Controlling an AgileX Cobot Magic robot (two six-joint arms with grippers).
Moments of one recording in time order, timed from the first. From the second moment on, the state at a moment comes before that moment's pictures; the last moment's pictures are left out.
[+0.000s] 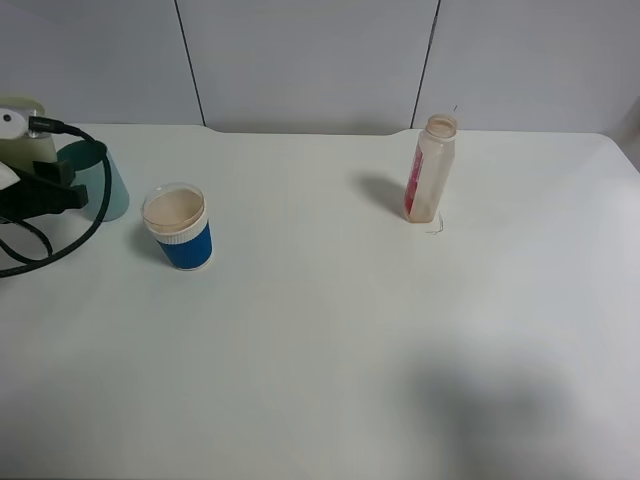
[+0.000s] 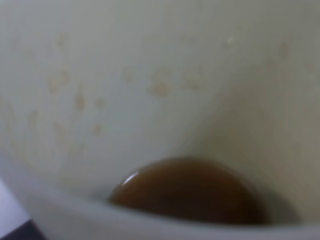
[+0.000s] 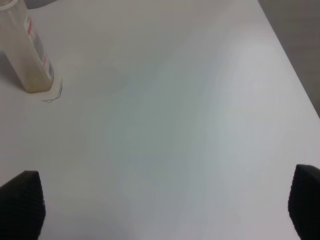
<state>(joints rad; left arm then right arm) -0.03 1.52 -0.30 -0.14 -0.87 0.20 -0.03 0.00 -0.50 -0.07 1.06 0.05</state>
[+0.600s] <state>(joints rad) -0.03 1.52 -0.30 -0.02 -0.86 0.33 -0.03 0.00 -0.50 -0.07 1.06 0.05</state>
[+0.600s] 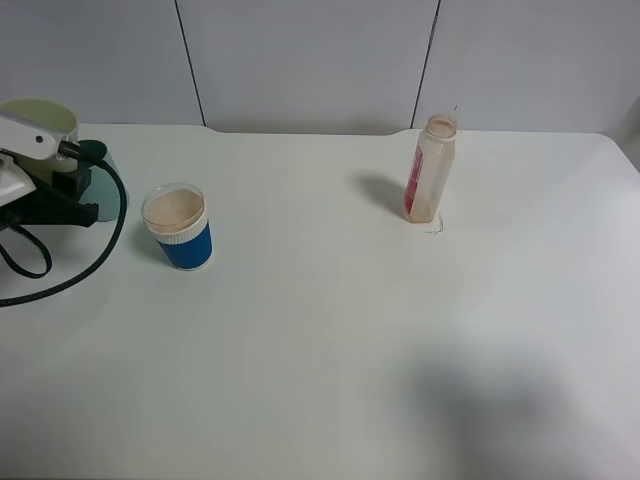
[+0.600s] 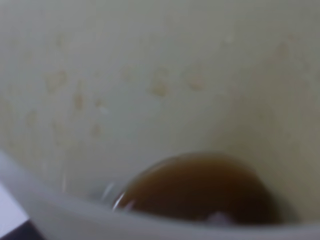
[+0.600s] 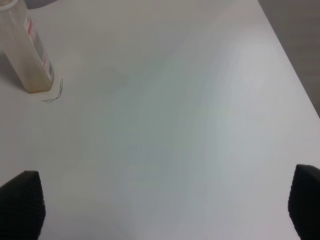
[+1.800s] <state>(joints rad) -0.03 1.55 -0.34 0.14 -0.77 0.56 -0.03 0.00 -0.50 -0.07 1.06 0.05</state>
